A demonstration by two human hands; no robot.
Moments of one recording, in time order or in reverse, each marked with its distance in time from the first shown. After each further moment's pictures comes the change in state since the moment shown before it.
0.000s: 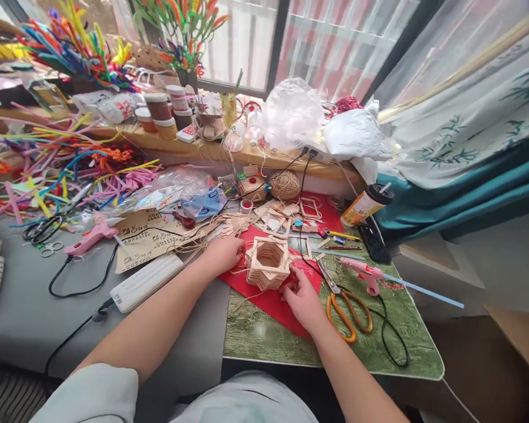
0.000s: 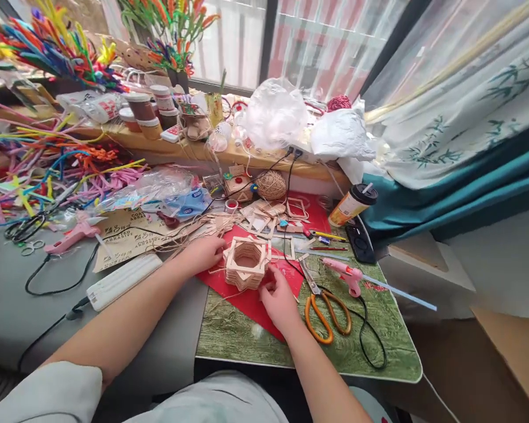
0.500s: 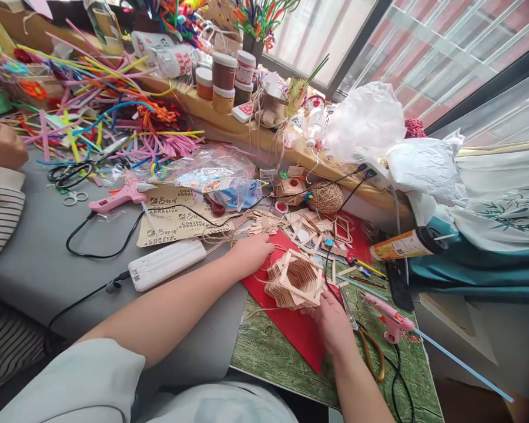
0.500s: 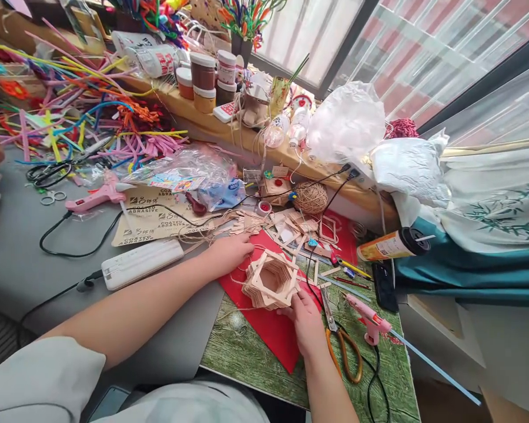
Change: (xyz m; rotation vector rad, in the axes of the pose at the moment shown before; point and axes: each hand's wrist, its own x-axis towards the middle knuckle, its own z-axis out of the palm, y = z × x) left_hand 0.003 -0.013 0.019 -0.093 0.139 0.103; right_hand 0.024 -0.009 -0.013 0.070 -0.047 0.173
